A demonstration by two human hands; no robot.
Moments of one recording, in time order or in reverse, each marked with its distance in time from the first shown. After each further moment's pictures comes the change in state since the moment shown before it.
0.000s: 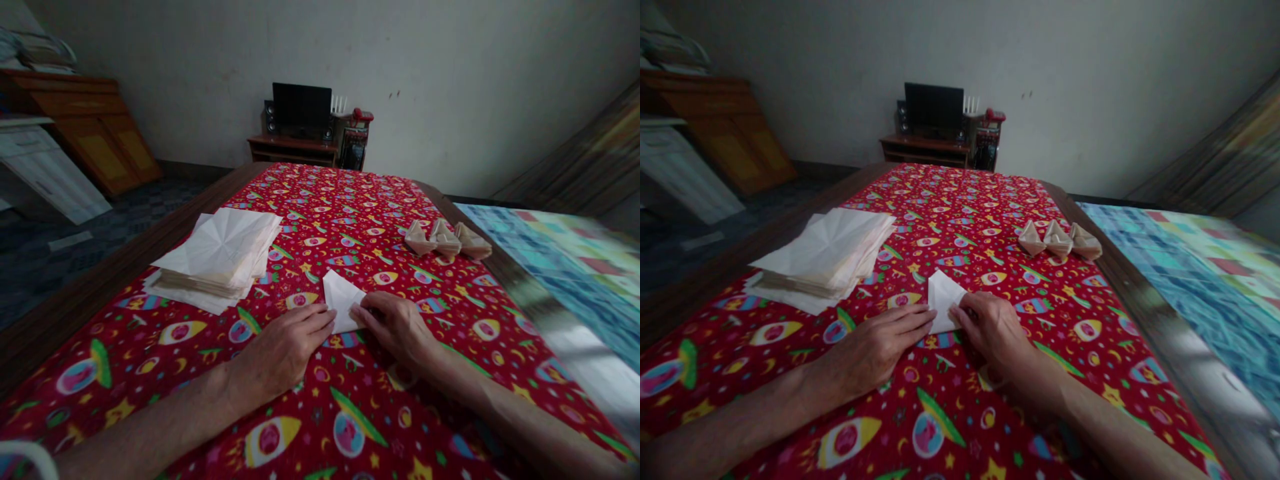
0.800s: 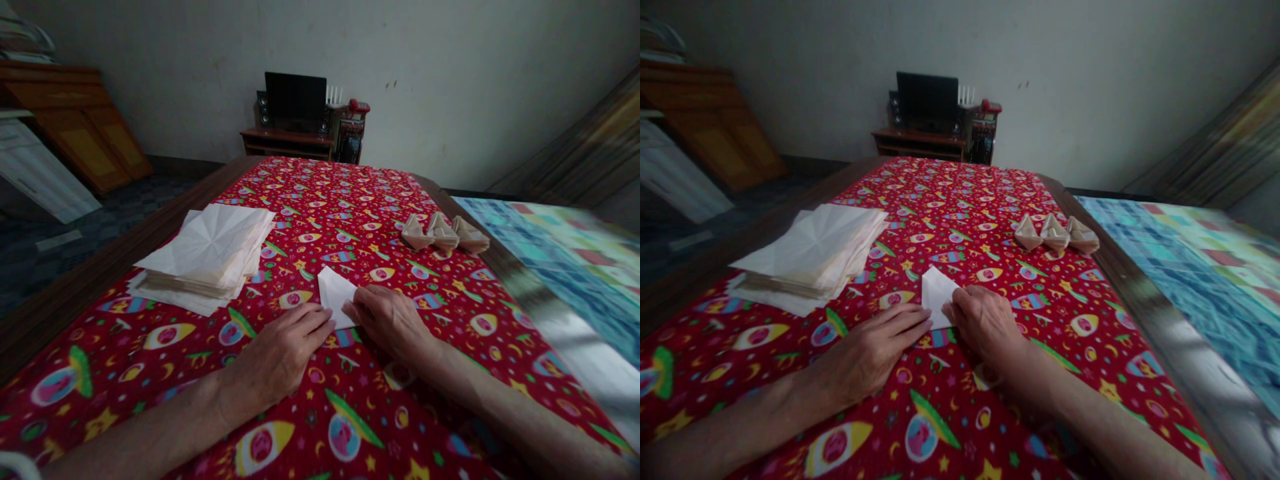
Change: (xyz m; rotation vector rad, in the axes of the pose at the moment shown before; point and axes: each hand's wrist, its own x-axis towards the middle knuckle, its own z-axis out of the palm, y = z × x) left_hand 0.002 0.007 0.000 -0.081 0.002 -0.035; right_hand 0.007 -0.002 0.003 -0.313 -0.082 0.012
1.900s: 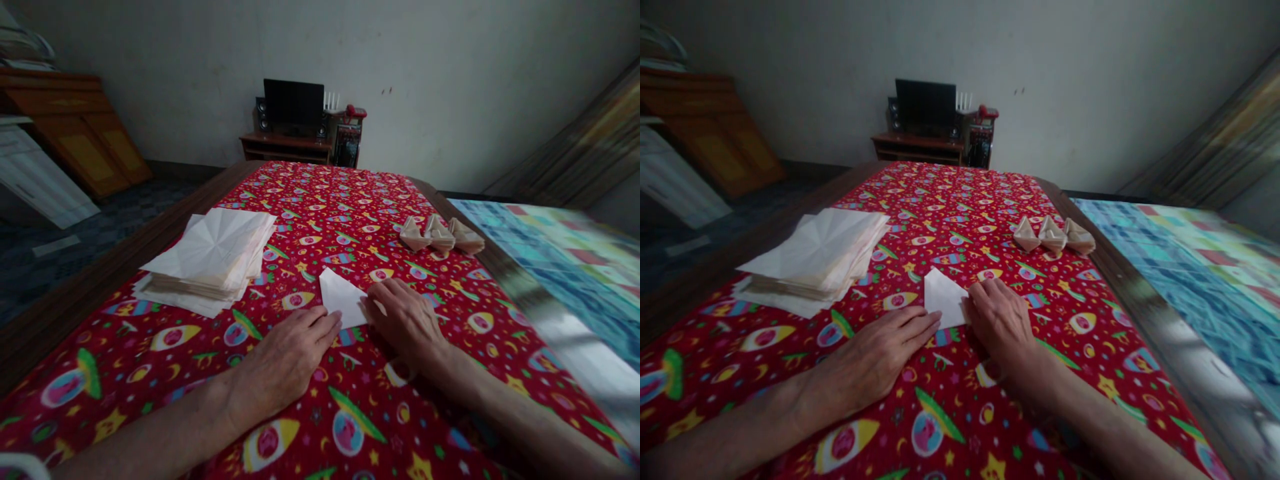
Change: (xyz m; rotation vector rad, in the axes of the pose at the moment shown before) left_hand 0.003 0.009 -0.006 0.109 -0.188 -0.030; right_hand -0.012 0.004 -0.009 -0.153 0.182 -0.028
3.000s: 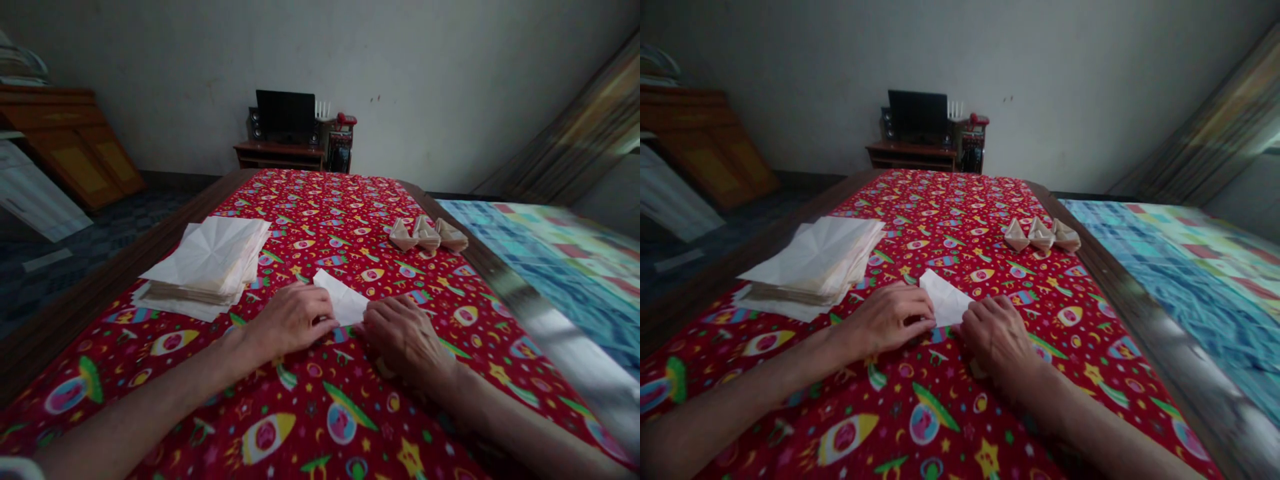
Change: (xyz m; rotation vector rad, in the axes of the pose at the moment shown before) left_hand 0.038 -0.027 -0.012 -0.178 0.090 -0.002; right_hand -0.022 -0.004 -0.016 0.052 -0.093 -0.172
